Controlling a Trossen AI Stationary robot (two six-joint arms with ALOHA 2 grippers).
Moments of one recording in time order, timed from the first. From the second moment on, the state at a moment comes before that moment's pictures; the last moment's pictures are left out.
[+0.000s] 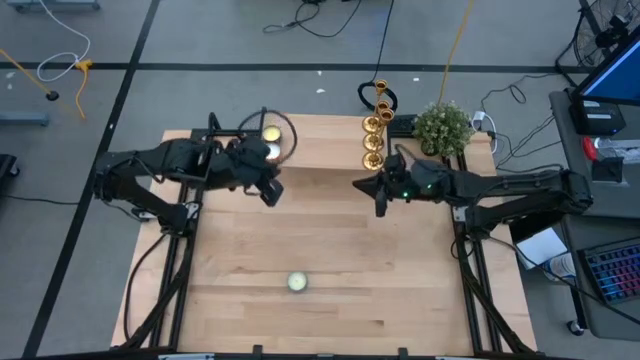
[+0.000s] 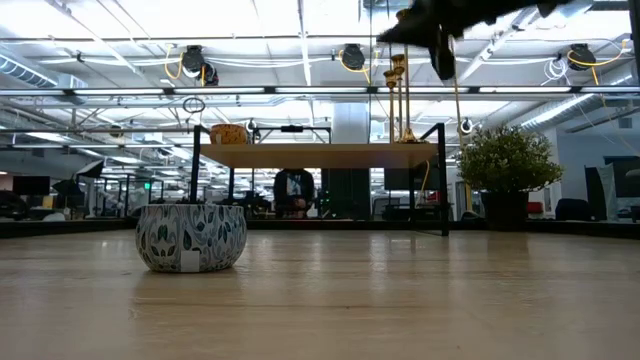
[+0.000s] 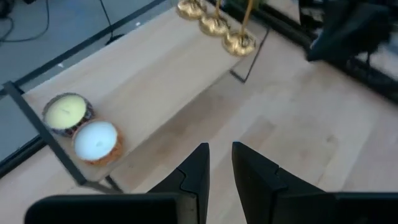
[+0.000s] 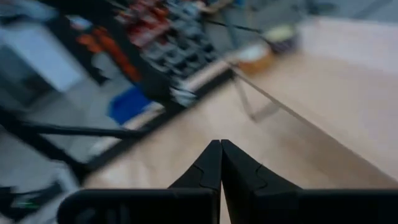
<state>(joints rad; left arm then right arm) -0.09 1.41 1.73 -1.18 -0.49 -0.67 -0.06 1.09 0.77 0.09 0.15 0.55</state>
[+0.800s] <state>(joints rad) -0.31 1.43 1.52 -1.08 0.15 -0.63 0.07 1.08 0.97 -0.14 -0.06 0.56</state>
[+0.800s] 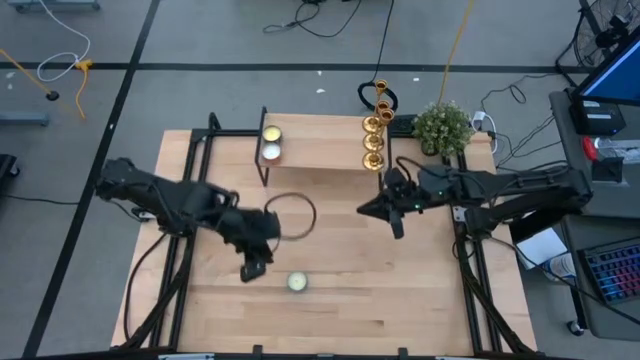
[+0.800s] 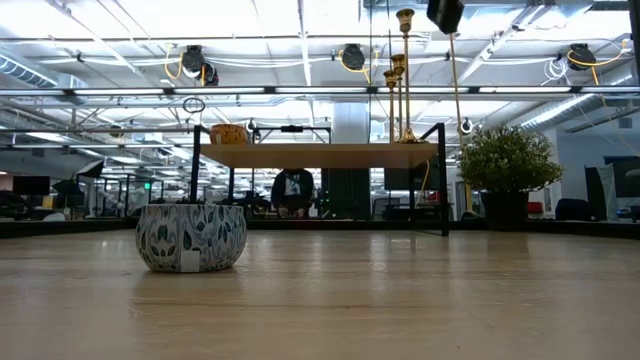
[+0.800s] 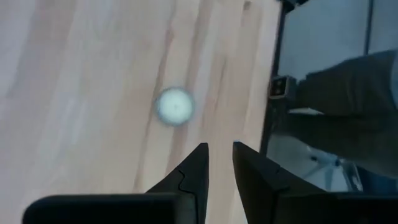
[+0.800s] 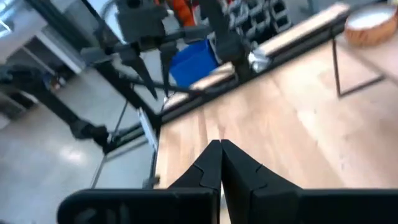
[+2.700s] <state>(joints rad) -0.36 1.99 1.51 -0.92 0.10 -1.50 0.57 0.92 0.97 -0.44 0.31 0.66</state>
